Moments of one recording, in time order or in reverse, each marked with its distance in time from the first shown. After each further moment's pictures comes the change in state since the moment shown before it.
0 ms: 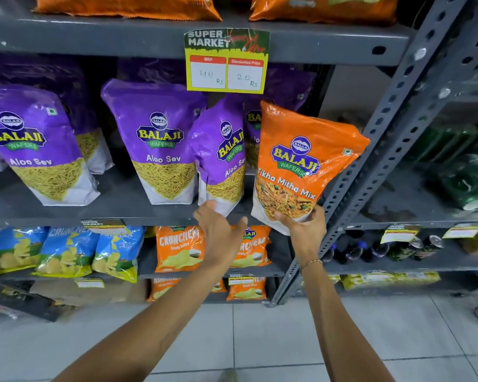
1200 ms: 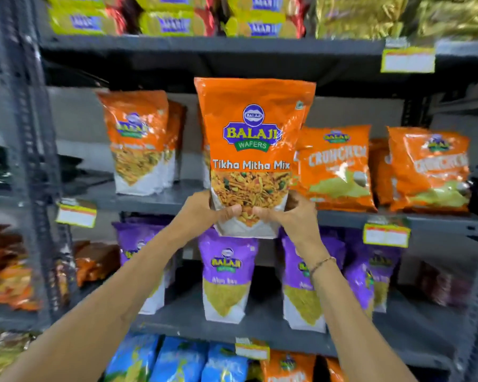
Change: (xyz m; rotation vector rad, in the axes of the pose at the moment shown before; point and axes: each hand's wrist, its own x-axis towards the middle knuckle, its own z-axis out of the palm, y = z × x) left_hand 0.076 0.097 -0.514 -0.057 -0.105 0.597; right_hand -0.245 -0.372 0.260 0.271 -0.512 -0.653
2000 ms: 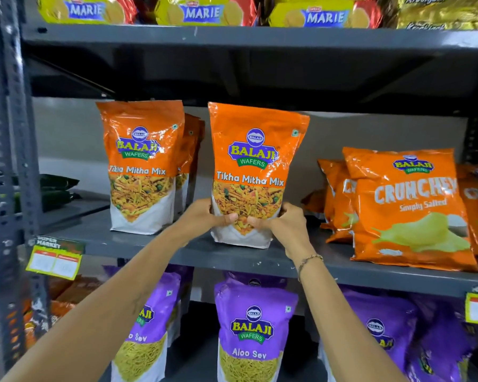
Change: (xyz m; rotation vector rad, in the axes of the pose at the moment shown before) left_hand 0.152 -0.114 -0.069 -0.072 -0.070 -0.083; right_hand 0.150 0.088 0.110 -0.073 -0.028 0.238
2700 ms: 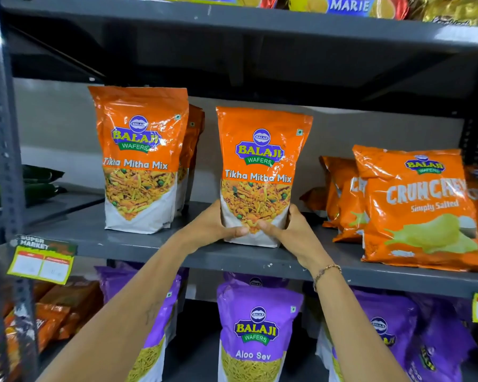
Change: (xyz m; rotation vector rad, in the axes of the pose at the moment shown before) left_hand 0.010 -0.026 0.004 0.067 -0.136 0.097; right_hand 0.000 0.021 -0.001 -0.173 -0.119 -0.083
